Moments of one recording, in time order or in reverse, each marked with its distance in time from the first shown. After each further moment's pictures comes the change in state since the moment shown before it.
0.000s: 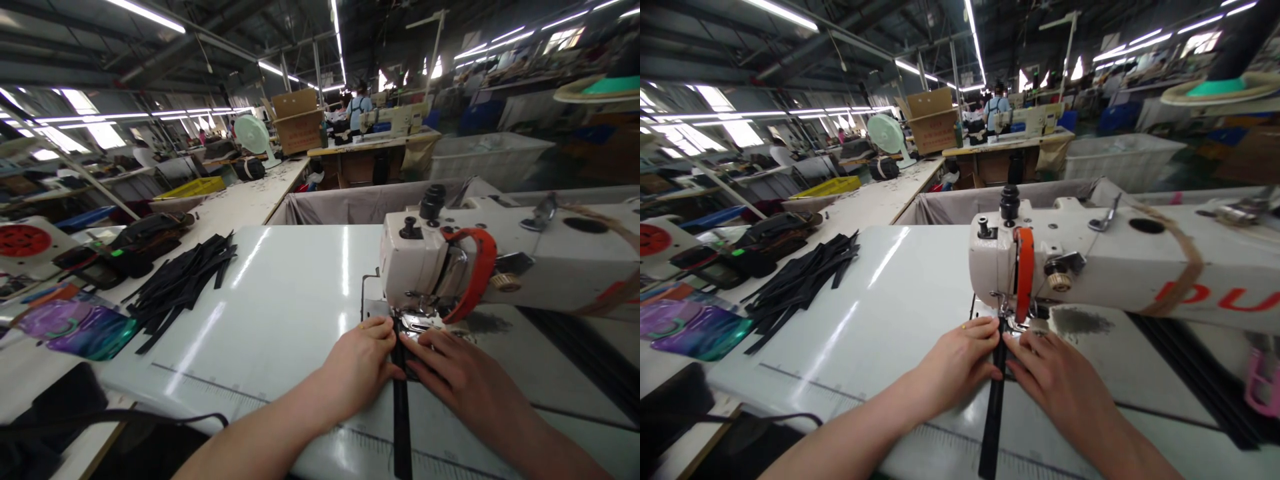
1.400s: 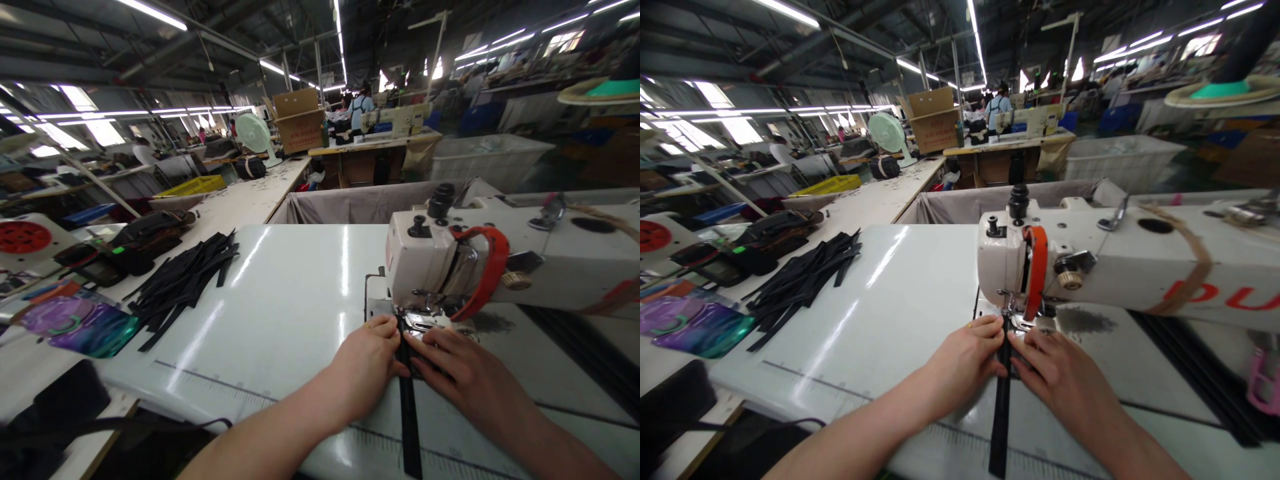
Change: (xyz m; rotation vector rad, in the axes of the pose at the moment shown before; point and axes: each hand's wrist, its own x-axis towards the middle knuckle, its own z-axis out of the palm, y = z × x) left_hand 0.006 0.002 0.003 -0.006 -0.048 -0.015; right_hand 0.001 0.001 0.001 0.045 0.058 0.029
